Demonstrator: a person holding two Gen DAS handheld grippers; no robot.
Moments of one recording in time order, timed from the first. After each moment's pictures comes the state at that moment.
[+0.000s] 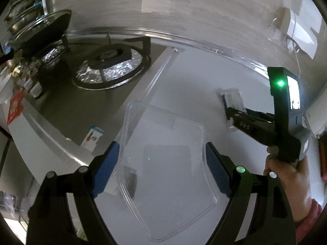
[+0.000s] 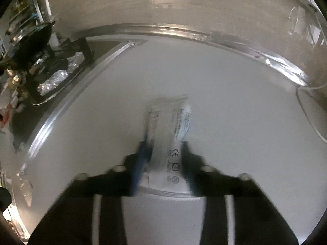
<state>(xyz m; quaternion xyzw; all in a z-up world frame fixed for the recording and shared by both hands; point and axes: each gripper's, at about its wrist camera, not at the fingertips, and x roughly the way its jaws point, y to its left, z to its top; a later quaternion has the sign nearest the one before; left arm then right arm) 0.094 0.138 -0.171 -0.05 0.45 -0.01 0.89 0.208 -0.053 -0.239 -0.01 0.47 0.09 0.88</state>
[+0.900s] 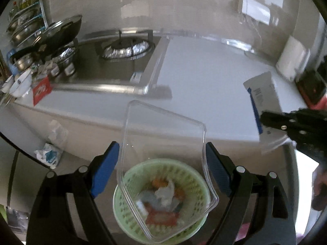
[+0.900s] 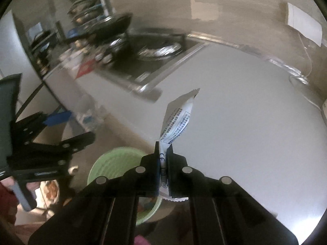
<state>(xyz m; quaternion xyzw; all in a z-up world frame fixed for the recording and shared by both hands) -0.117 0.224 -0.161 0.03 0.44 -0.08 0.89 -0.112 0.035 -0.144 -0.03 0.44 0.20 0.87</state>
